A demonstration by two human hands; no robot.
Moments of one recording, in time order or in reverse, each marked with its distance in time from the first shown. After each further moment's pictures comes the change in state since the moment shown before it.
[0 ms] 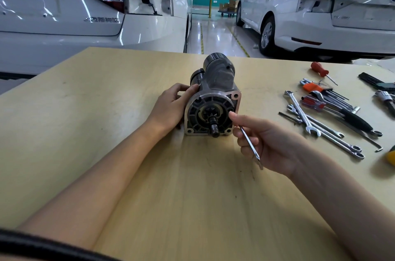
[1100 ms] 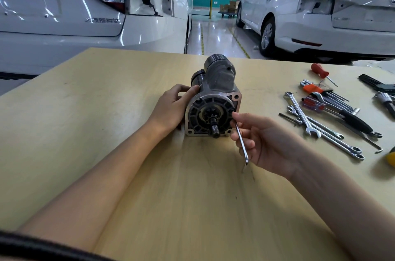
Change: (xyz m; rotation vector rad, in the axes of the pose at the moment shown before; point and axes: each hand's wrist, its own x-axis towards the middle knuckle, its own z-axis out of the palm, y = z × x) left_hand 0.000 -0.002 0.000 -0.012 0.002 0.007; right_hand -0.002 0.000 0.000 0.045 -0.030 -0.004
